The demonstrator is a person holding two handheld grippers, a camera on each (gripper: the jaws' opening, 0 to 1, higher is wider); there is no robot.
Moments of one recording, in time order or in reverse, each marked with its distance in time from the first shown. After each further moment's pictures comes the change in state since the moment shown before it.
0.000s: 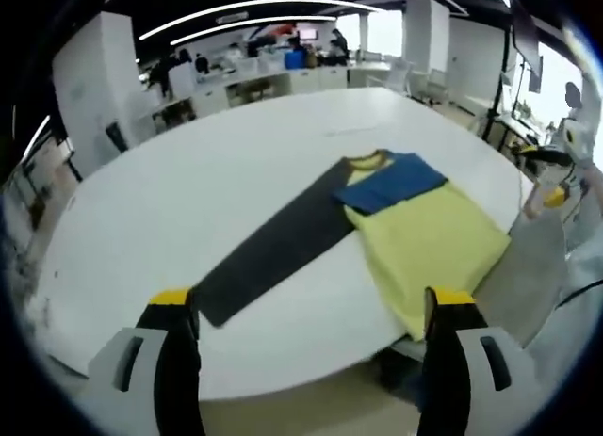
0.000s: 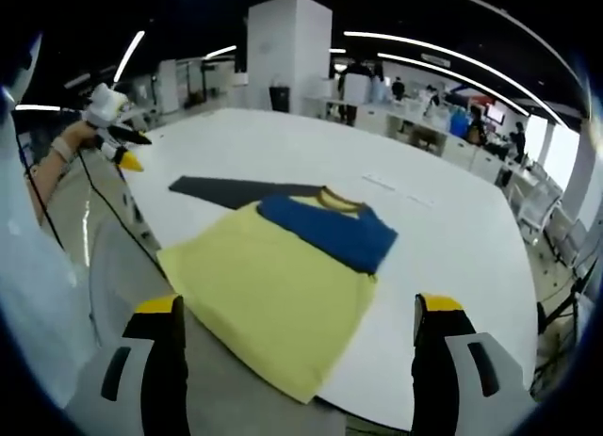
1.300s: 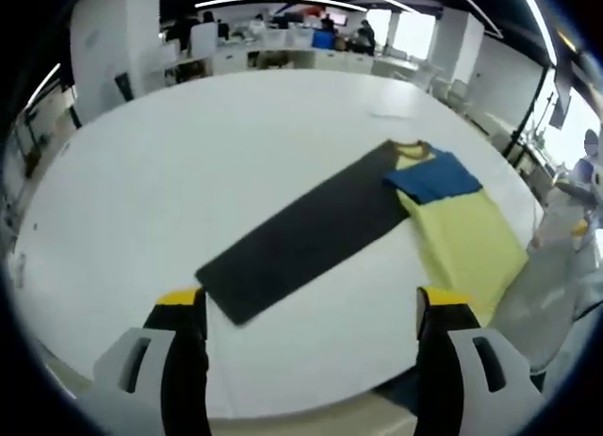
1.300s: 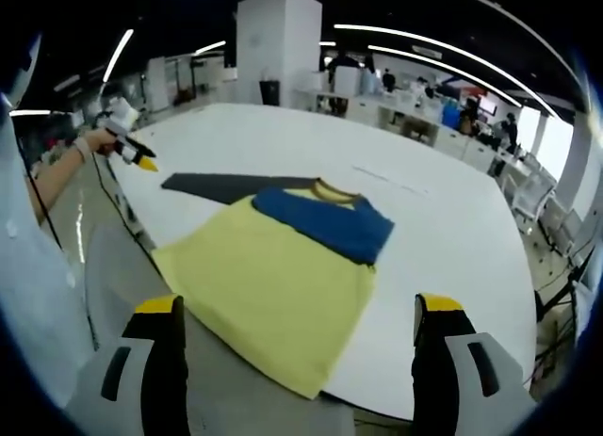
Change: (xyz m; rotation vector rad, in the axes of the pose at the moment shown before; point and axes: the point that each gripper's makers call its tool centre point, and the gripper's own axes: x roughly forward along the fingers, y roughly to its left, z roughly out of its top) left arm 0.063 0.078 -0.040 -0.174 0.084 -0.031; right arm 0.004 0.006 -0.004 0.032 0.034 -0.039
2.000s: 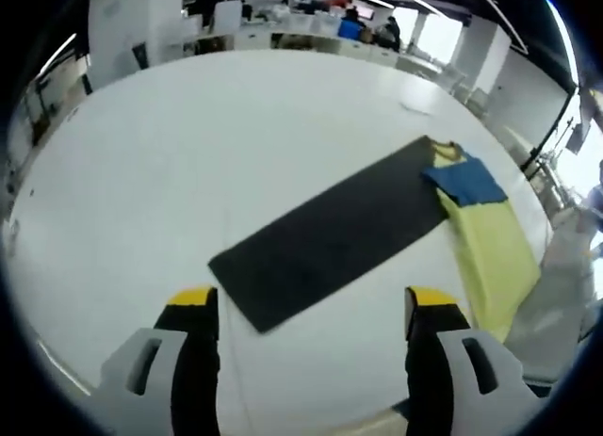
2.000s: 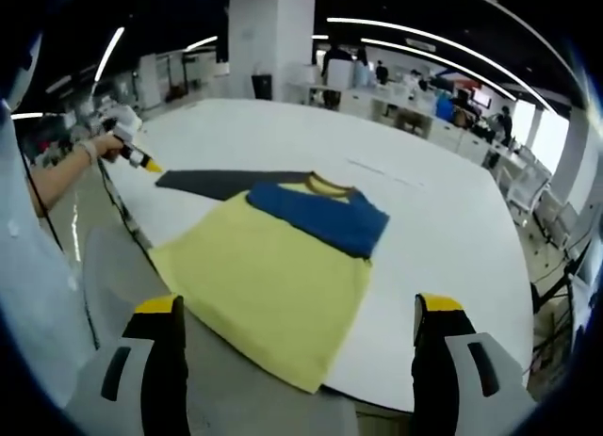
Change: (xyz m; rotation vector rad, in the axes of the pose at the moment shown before) left arm 0.039 0.042 -0.018 -0.113 0.059 0.025; right arm -0.003 0.000 -0.001 0.023 0.036 -0.026
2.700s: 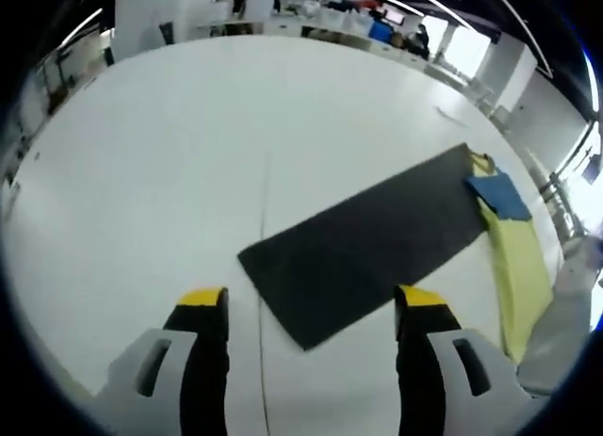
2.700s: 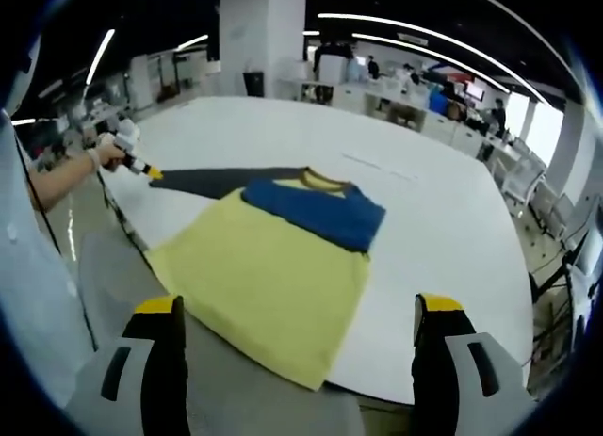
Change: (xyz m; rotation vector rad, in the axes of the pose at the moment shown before) left arm 0.031 0.041 -0.015 -0.118 0.001 0.055; right arm 0.003 -0.001 -0.005 0.025 0.024 -0.026
